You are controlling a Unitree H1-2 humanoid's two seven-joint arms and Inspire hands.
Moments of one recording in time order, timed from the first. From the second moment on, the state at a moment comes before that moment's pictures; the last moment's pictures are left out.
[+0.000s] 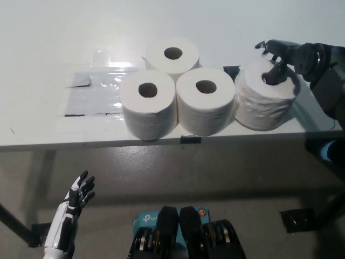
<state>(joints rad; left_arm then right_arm) 0.07 0.15 0.01 -0.02 -0.03 -0.15 -0.09 -1.30 -0.30 0.54 1.36 -0.53 0.00 0.29</state>
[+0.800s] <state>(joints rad) 0.05 0.15 0.05 -0.01 -0.06 -0.15 -0.09 -1.14 -0.36 0.02 1.37 -0.23 -0.03 0.18</state>
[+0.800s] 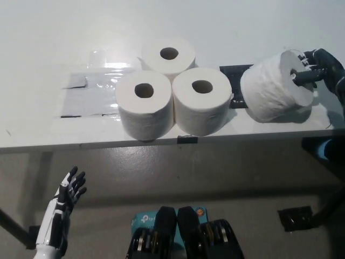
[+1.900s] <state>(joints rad) 0.07 0.15 0.06 0.01 -0.07 -0.17 -0.09 -1.05 -0.25 -0.77 1.42 0.33 0.13 0.36</state>
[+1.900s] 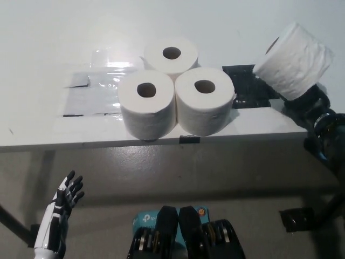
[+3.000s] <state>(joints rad) 0.06 0.16 0.06 0.00 -0.07 -0.17 -0.09 -1.25 -0.31 -0.13 1.27 0.19 0.22 0.39</state>
